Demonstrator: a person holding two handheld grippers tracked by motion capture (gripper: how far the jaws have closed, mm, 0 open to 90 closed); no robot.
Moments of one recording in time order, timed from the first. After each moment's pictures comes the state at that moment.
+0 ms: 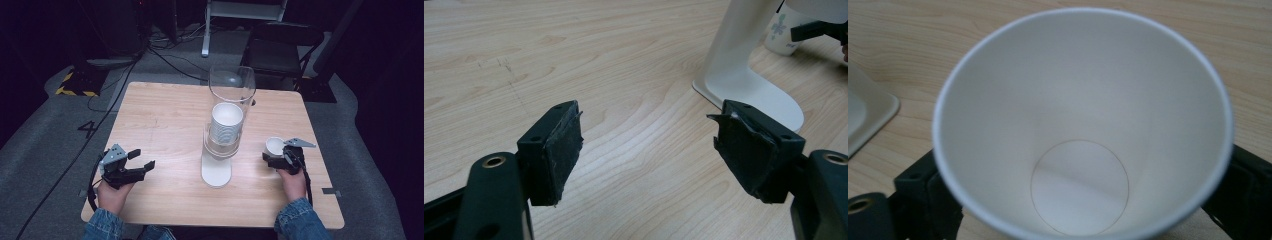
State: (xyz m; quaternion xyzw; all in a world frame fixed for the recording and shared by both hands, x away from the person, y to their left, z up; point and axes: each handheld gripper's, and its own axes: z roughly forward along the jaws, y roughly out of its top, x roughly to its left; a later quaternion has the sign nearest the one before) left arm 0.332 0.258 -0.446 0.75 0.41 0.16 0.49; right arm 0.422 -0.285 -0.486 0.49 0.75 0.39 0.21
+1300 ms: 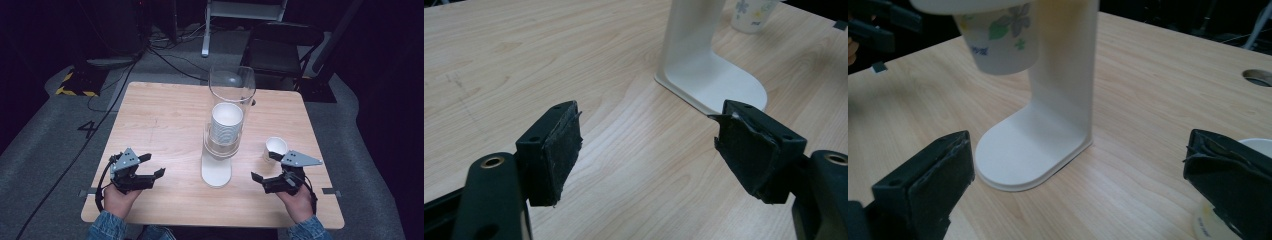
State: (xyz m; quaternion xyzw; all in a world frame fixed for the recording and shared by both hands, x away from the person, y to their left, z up) left arm 0.320 0.227 -0.438 0.79 0.36 0.15 0.47; right arm 0.337 -0.240 -0.419 0.32 0.79 0.50 0.17
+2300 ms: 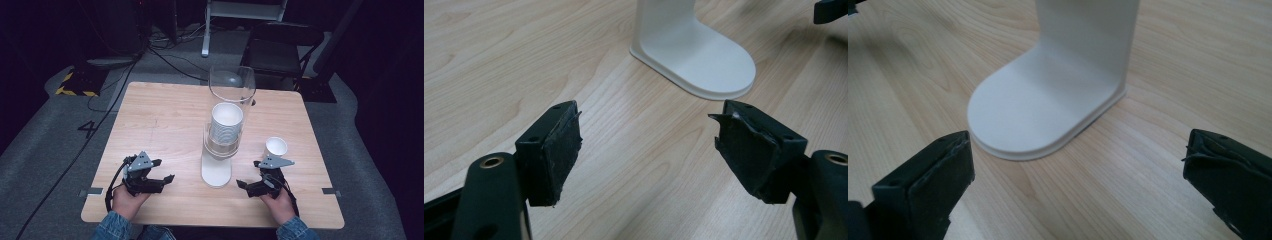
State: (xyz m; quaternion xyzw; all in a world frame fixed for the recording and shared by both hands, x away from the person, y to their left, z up) left arm 0.326 0.205 -0.453 0.82 0.35 0.12 0.44; right arm 0.350 -0.207 -0.468 0.34 0.82 0.43 0.12
